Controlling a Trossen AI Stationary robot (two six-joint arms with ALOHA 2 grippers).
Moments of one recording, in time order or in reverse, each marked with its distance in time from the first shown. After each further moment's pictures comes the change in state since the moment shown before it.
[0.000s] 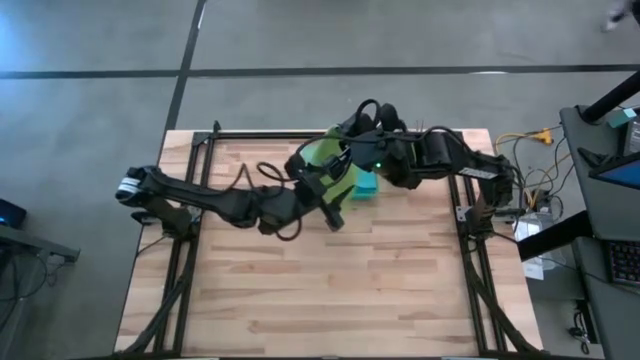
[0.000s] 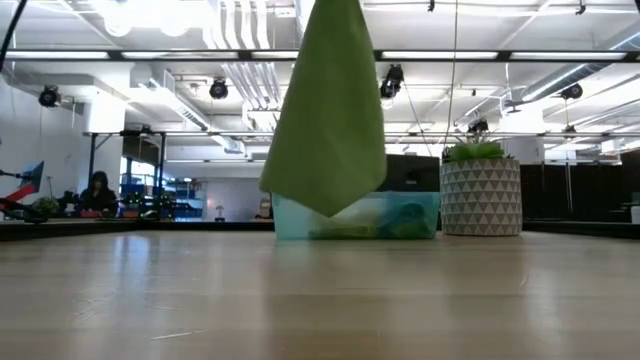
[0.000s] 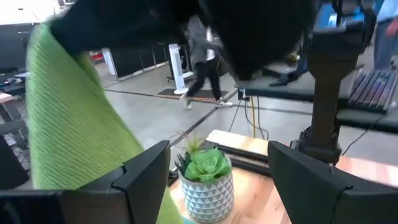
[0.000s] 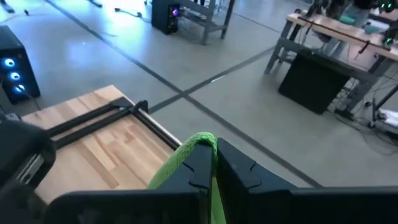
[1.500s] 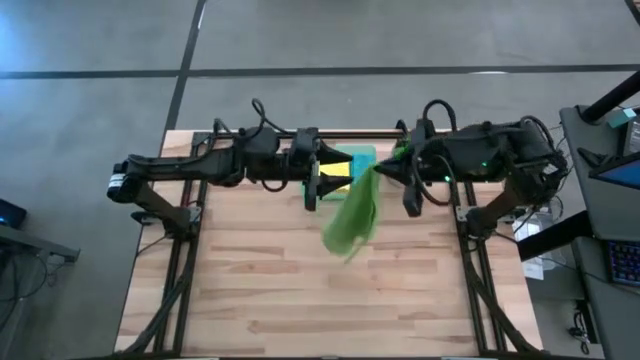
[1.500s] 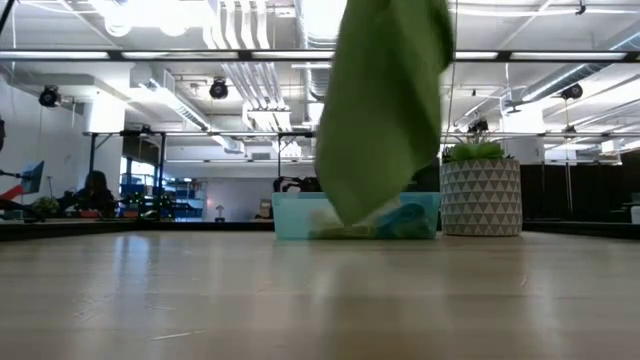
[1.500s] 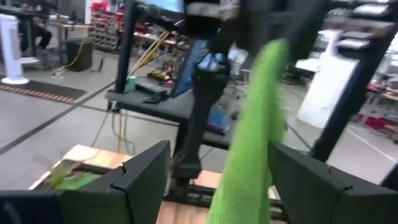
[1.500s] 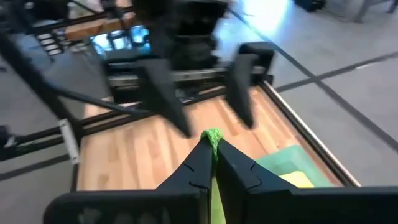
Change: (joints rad) left arm 0.259 -0.089 0.085 -0.104 0.853 -0.275; right arm 0.170 -0.269 -0.002 -0.192 -0.472 0.048
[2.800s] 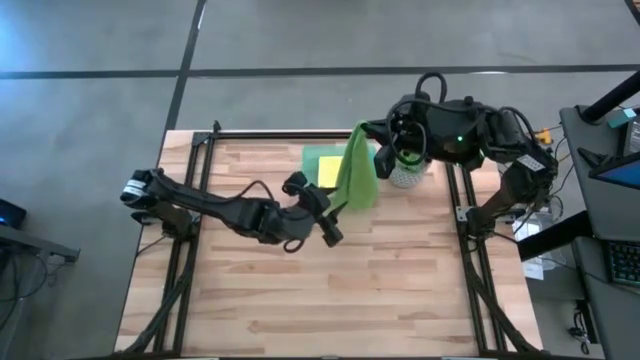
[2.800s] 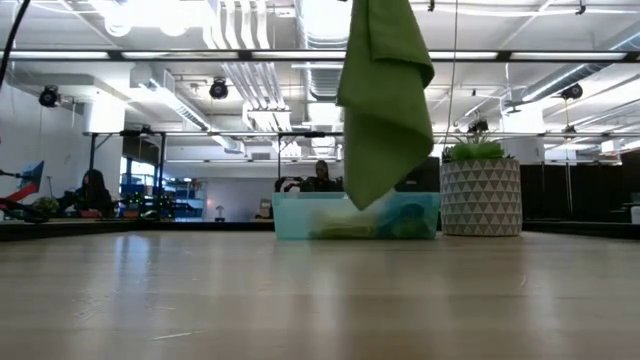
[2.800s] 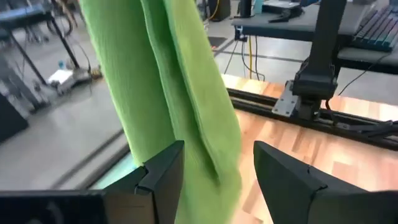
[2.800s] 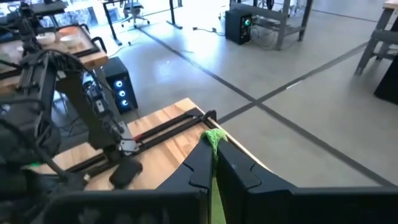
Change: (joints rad) left arm -0.301 0.147 -0.050 -0.237 -0.864 -0.005; right arm -0.162 0.049 -0.003 0.166 0.160 -0.037
